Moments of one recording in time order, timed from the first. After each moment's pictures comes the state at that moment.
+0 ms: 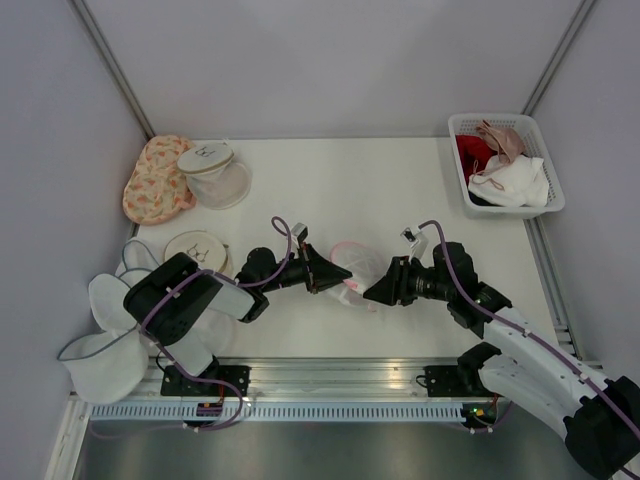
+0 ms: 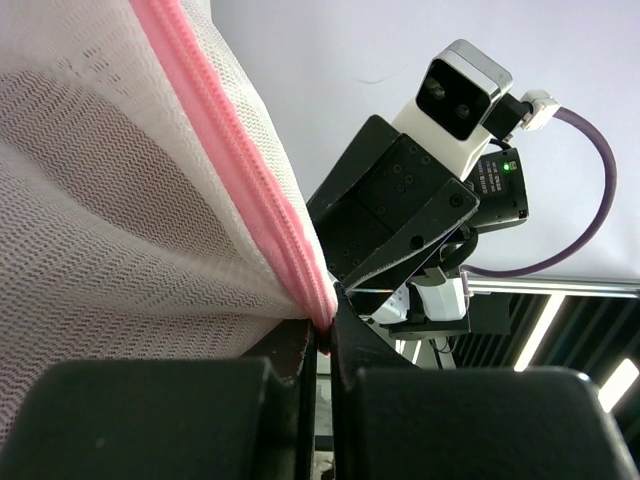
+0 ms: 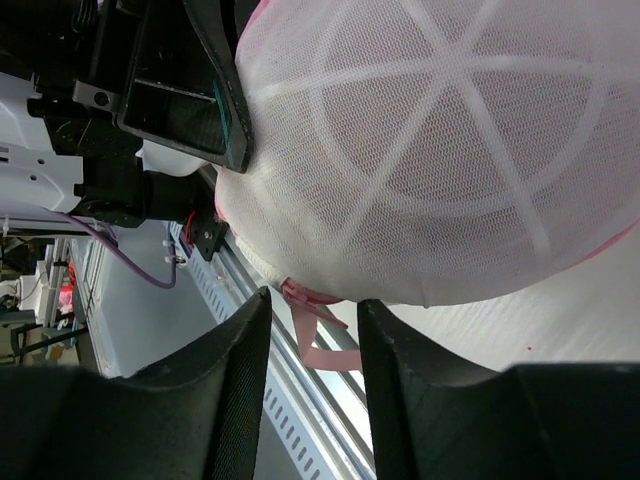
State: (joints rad) left arm -0.68 1.66 0.39 1.29 0.62 -1.60; right arm 0.53 0.83 0.45 -0.11 -0.57 0.65
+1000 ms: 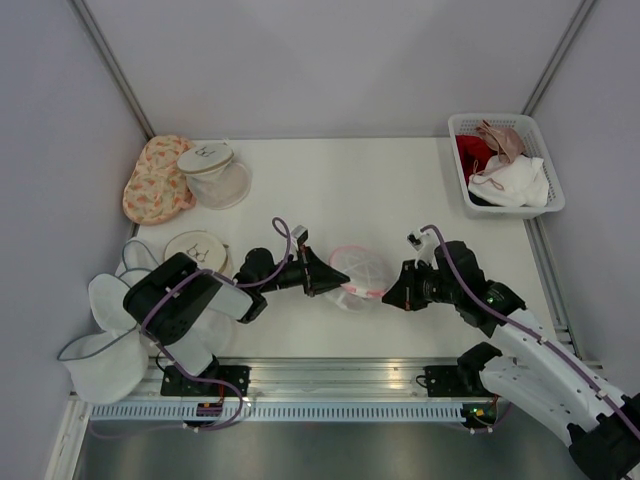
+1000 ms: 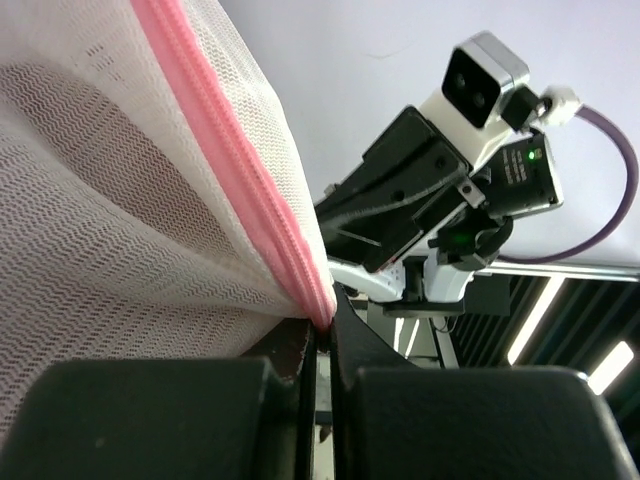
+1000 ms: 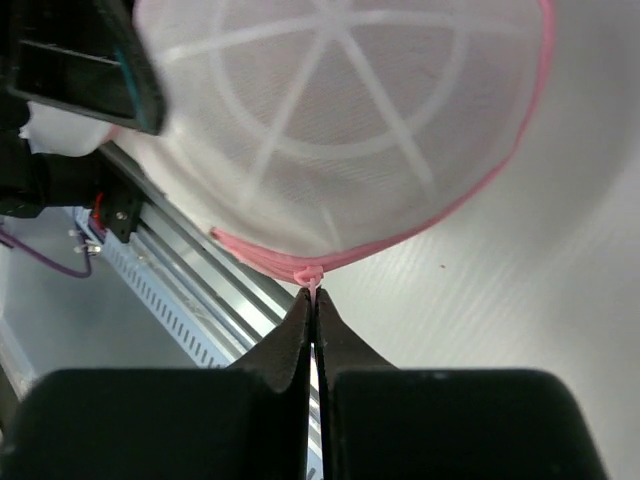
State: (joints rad) left arm -0.66 1.66 0.37 1.29 0.67 -1.60; right arm 0.54 0.76 0.57 -0.46 -0.43 0.50
